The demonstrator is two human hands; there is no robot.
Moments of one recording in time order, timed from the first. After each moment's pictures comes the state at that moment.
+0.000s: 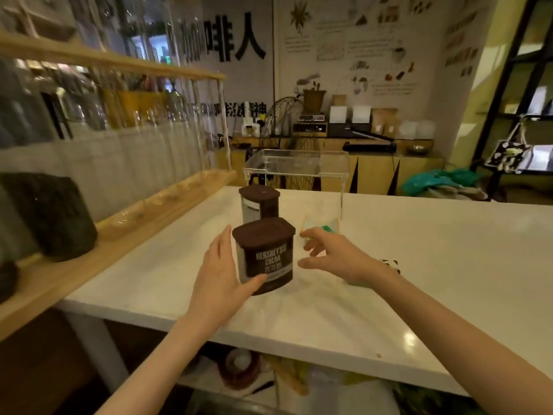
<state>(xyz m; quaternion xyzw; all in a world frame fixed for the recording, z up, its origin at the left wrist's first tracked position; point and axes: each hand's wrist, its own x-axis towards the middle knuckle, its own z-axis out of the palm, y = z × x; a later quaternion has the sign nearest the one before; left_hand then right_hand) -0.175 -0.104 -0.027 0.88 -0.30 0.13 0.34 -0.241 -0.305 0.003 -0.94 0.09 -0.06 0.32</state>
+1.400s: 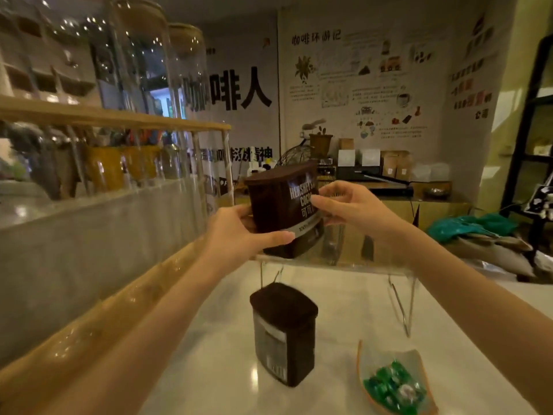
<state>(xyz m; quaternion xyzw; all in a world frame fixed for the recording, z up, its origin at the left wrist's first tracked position) 0.051 -0.212 0.116 0.75 -0.33 0.02 0.57 -0.017 -0.407 0.137 -0.83 0.01 -0.22 0.51</state>
